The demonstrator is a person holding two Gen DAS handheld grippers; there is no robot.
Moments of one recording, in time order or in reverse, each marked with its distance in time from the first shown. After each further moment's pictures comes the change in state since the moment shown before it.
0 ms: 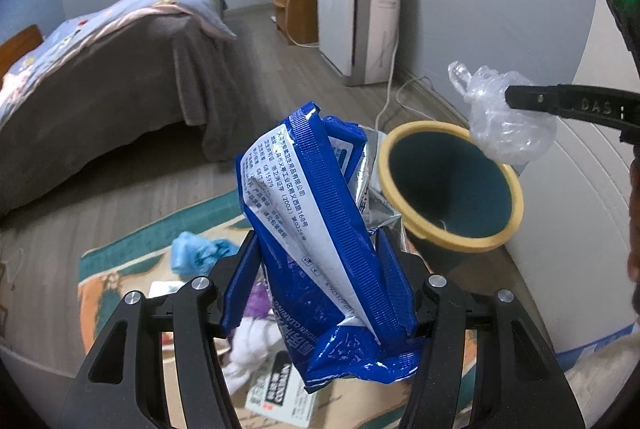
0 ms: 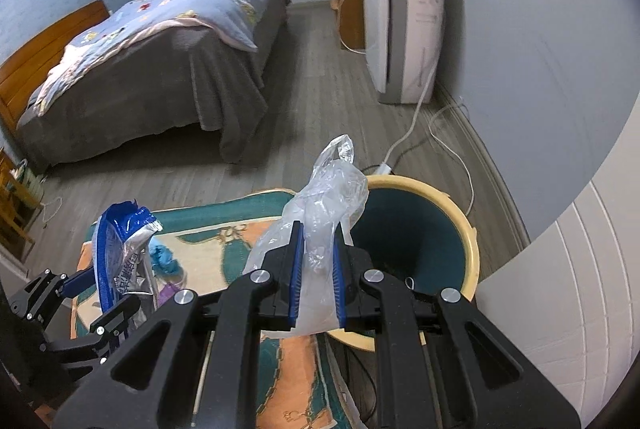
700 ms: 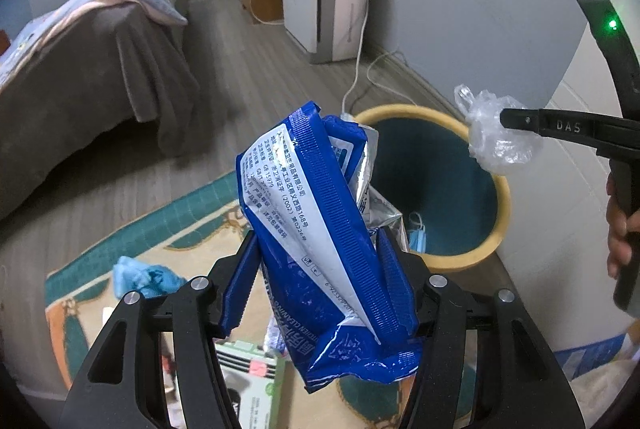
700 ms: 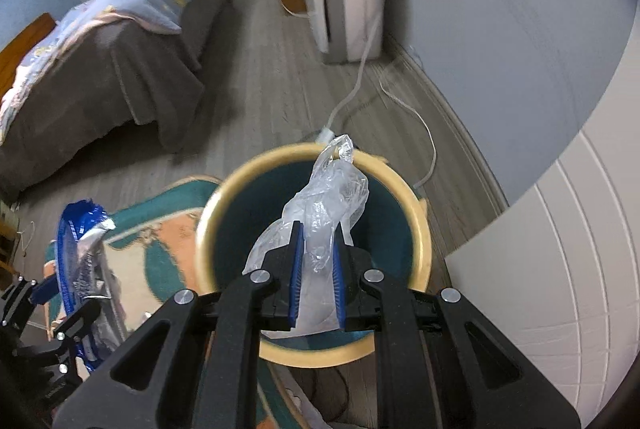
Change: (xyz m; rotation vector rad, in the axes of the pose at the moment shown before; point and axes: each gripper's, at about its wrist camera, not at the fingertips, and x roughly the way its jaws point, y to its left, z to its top) left arm 0.059 -0.042 0.025 0.053 0.099 -0.082; right arm 0.059 -0.095 -0.010 0.140 0.144 -0.107
